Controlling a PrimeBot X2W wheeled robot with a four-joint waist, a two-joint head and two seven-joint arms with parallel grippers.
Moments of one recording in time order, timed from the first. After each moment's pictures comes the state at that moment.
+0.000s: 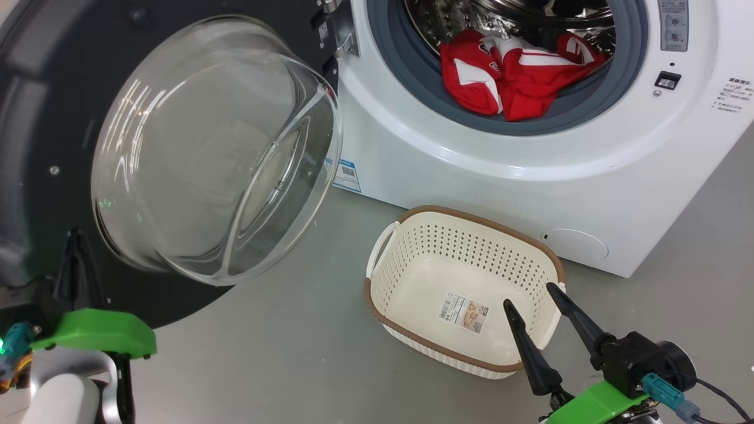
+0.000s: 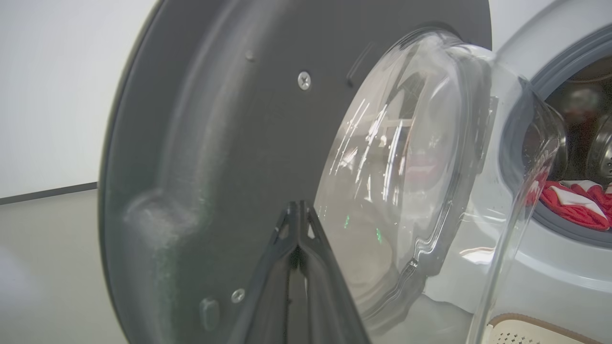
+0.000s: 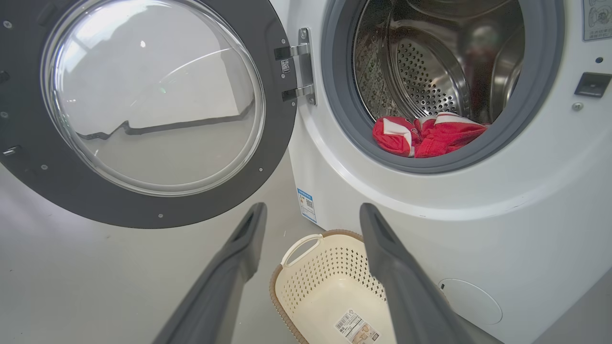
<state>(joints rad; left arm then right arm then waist) -0.36 0.30 -0.10 0.39 -0.43 0.27 -0.25 0.04 -0.05 0.14 0.03 0.18 0.12 -0.10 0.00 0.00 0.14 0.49</state>
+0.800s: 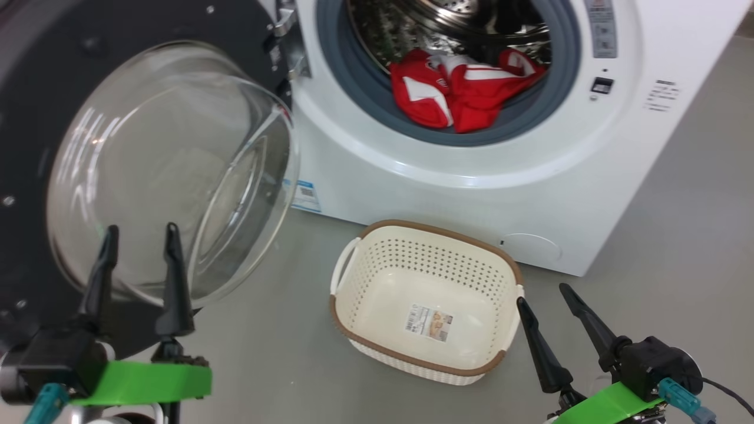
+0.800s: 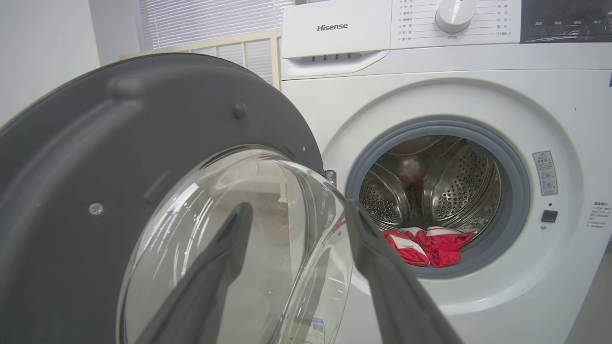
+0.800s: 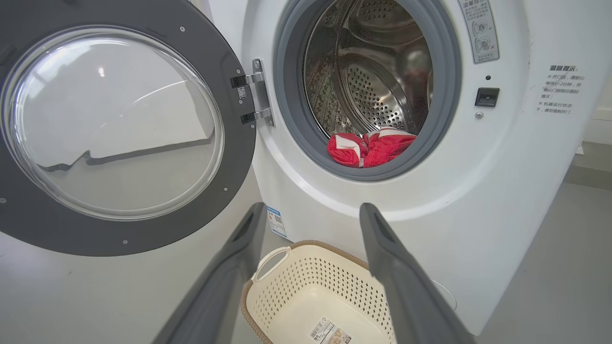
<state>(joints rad) -0.18 0.31 -0.18 -0.06 -0.40 0.27 -0.24 0.04 -0.05 0.12 0.09 0.23 0.12 -0.18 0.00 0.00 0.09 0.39</state>
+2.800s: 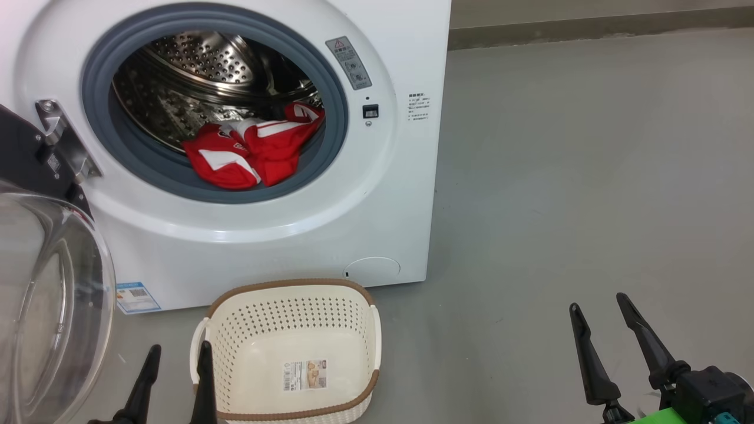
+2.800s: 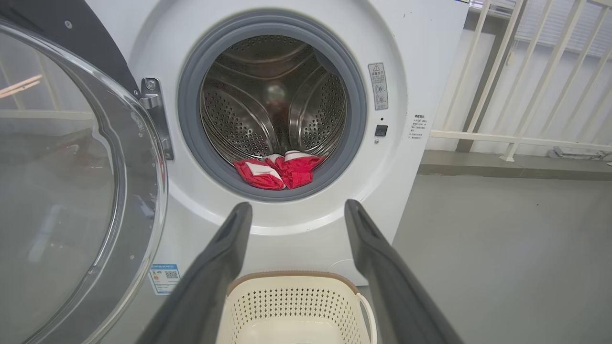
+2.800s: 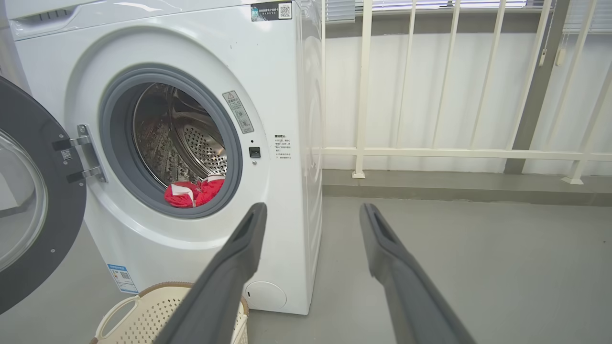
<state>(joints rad) 0.08 0.25 -0.18 0.00 -0.40 0.19 -0.25 0.14 -0.04 -0.02 0.00 0.19 0.12 -0.26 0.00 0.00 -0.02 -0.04</state>
